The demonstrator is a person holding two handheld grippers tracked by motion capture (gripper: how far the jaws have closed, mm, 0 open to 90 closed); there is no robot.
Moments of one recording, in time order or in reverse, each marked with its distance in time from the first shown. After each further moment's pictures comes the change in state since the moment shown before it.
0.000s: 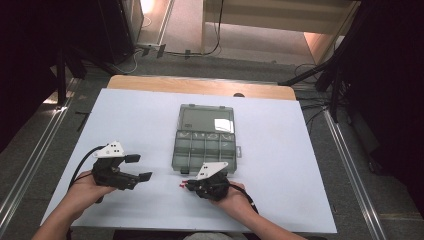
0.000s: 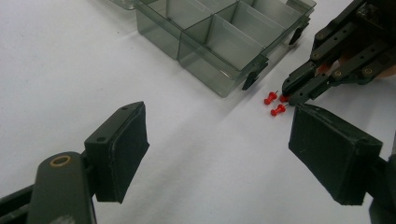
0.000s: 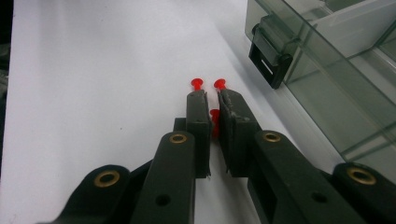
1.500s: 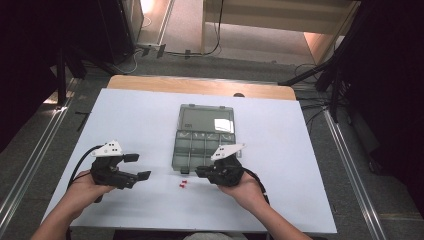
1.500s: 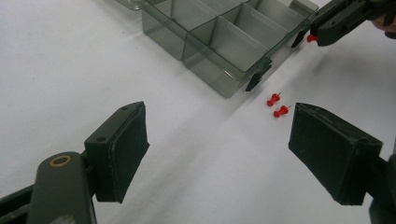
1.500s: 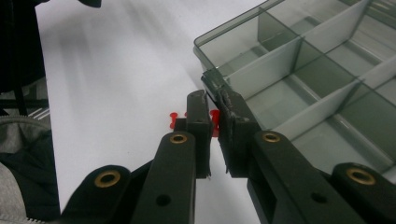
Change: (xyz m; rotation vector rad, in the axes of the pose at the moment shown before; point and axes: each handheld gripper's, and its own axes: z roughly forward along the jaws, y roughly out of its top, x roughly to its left) left arm 0.004 -0.001 -0.001 -0.006 0.000 -0.013; right arm -0.026 0.024 -0.052 -0.042 0.011 0.147
